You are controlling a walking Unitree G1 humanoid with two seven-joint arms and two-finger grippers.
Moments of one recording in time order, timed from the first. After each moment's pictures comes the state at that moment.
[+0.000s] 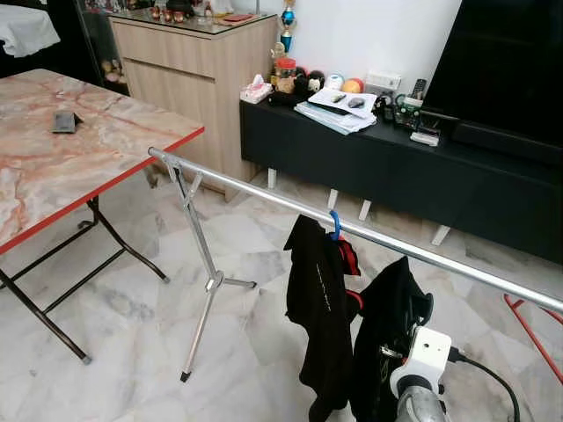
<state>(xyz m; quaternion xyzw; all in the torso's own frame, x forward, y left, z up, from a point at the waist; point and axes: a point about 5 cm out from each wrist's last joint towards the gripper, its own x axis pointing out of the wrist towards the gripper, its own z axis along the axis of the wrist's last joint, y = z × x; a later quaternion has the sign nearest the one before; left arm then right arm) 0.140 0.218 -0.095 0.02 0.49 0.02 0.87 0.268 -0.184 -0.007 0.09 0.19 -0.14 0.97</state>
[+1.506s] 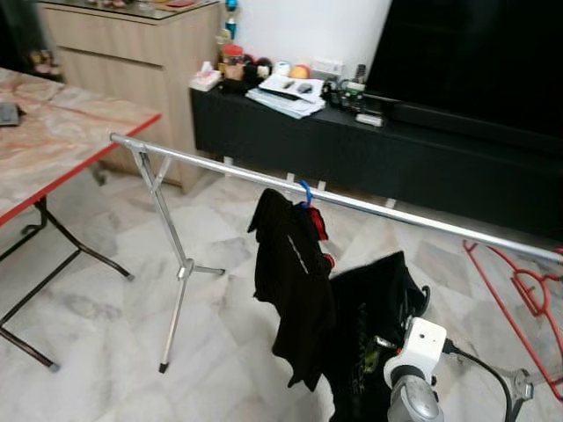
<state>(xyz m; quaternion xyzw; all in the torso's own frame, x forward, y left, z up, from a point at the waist) 0.152 0.221 -0.090 0.03 0.47 0.03 0.88 0.282 -0.173 0.004 0.11 0.17 -0.13 0.97</state>
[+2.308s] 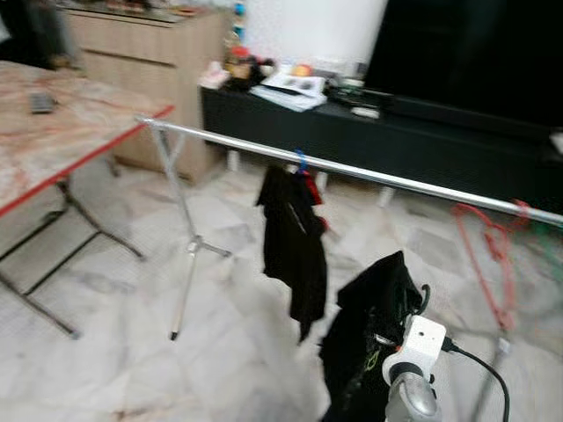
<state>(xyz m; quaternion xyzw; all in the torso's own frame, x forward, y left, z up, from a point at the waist) 0.148 0.222 -0.091 0.03 0.48 0.03 0.88 0.282 -0.174 0.002 0.12 0.18 -0.14 0.97</state>
